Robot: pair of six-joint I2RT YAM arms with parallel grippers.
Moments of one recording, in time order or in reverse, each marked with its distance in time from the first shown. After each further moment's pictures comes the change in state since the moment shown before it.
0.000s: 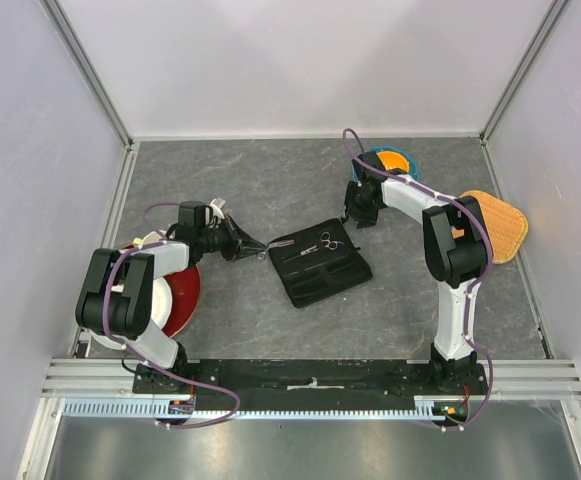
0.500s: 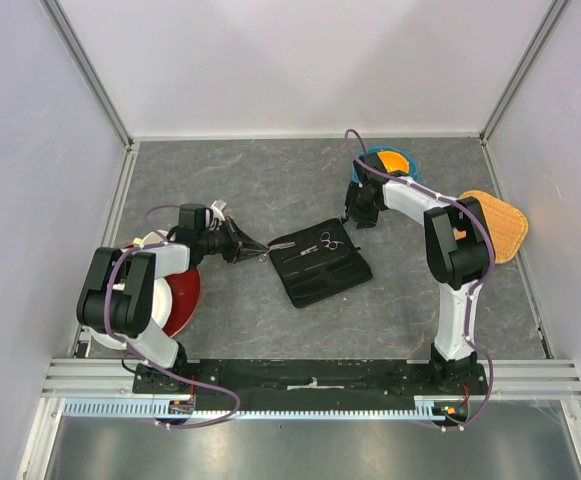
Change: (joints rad) left arm 0.000 0.006 -0.022 0.033 0.023 -0.007; right arm -0.001 -0.018 -0.034 0.032 -0.004 0.025
